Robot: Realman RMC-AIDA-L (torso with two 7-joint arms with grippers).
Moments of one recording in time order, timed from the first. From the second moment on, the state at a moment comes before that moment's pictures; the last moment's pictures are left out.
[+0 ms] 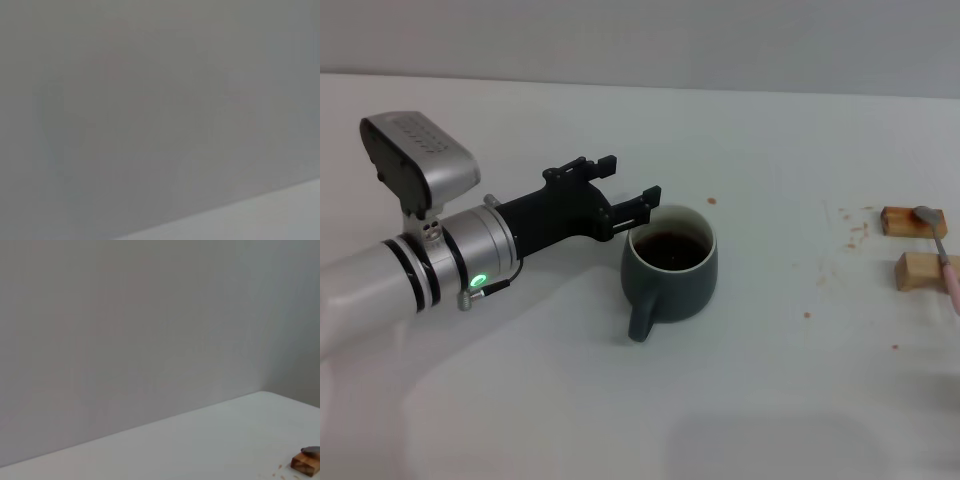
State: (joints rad) left arm -0.71 -2.01 -0.65 -0.15 2.89 1.00 -0.76; right arm 0.13 2.08 -0.82 0.23 -0.76 -1.61 0.44
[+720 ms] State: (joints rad) left arm -0.72 -2.03 -0.65 -0.14 2.89 0.99 -0.78; right arm 0.17 2.08 -0.84 0.22 -0.79 -1.53 0.44
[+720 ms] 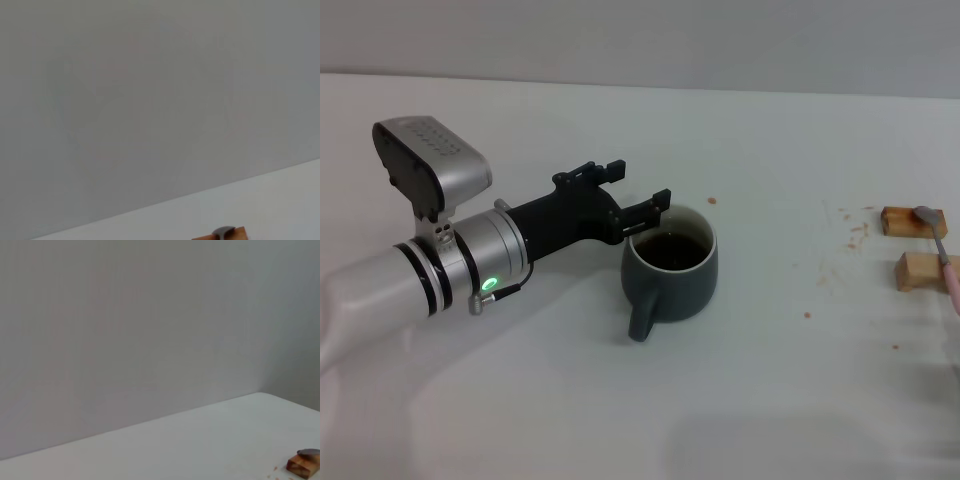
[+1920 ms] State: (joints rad) left arm -0.73 -2.05 -0.65 -0.15 2.89 0.98 -0.79; right arm 0.25 2.08 -0.84 0.22 -0.81 -1.41 0.44
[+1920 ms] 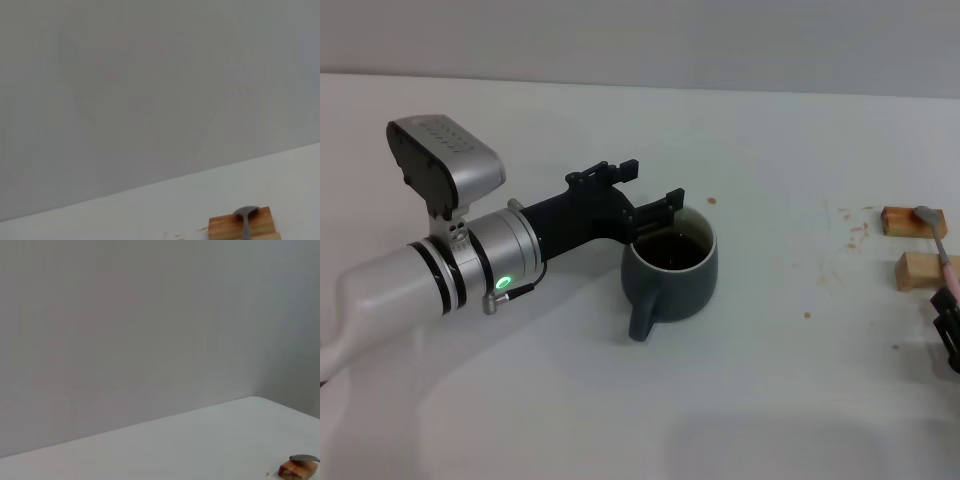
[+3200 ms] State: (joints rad) left arm -0.76 -2.05 -0.66 -0.15 2.88 0.98 -0.81; right arm 0.26 2.08 -0.83 0.19 -0.81 -1.36 0.45
